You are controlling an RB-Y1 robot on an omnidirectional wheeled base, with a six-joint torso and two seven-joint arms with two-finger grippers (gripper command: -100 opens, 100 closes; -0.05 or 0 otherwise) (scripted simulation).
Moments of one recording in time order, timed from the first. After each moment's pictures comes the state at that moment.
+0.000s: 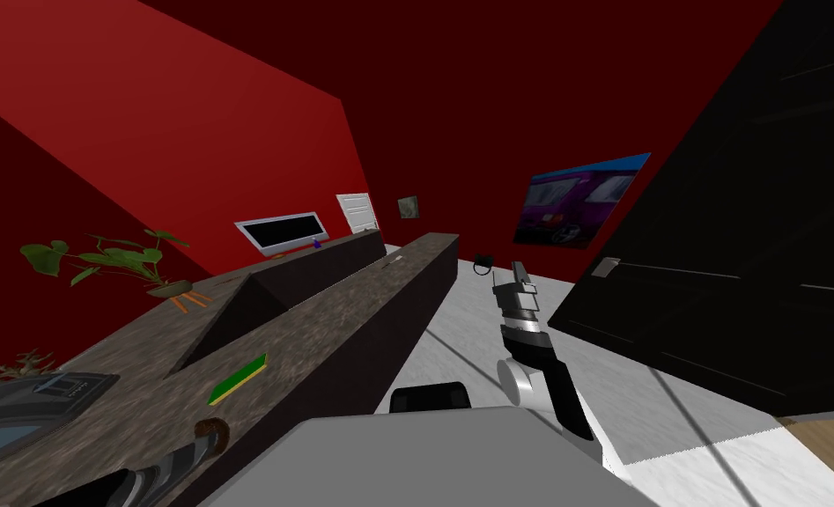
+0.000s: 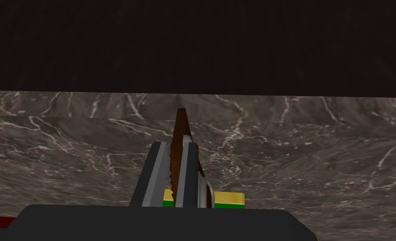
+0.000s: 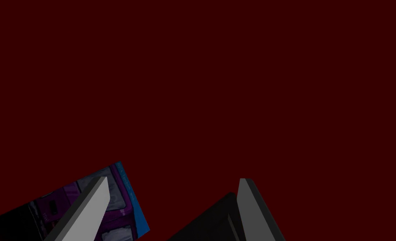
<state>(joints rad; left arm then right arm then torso) 0.84 1.63 -0.45 -1.61 0.71 -0.01 -0.06 0.51 -0.01 -0.02 -2.32 -0.10 -0.38 0.03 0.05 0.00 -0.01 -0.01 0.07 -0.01</state>
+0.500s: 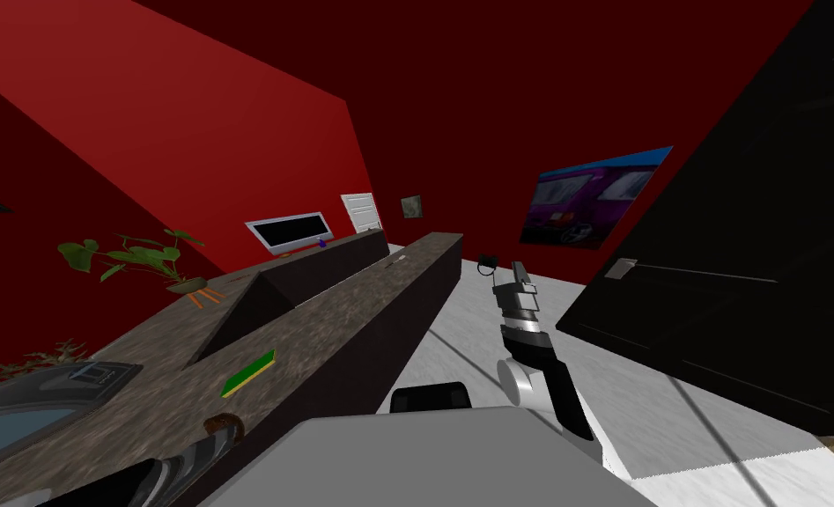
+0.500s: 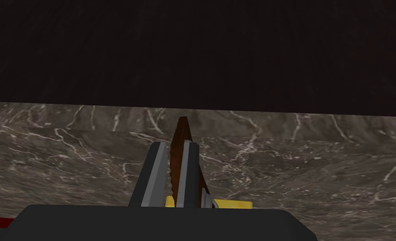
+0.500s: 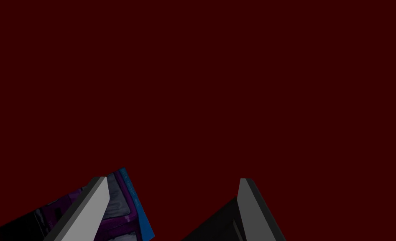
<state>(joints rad) 0.92 1.59 -0.31 -1.73 0.65 0.09 -0.06 0.51 -0.01 -0.02 -2.32 -0.10 -0.38 0.03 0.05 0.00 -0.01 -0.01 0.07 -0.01</state>
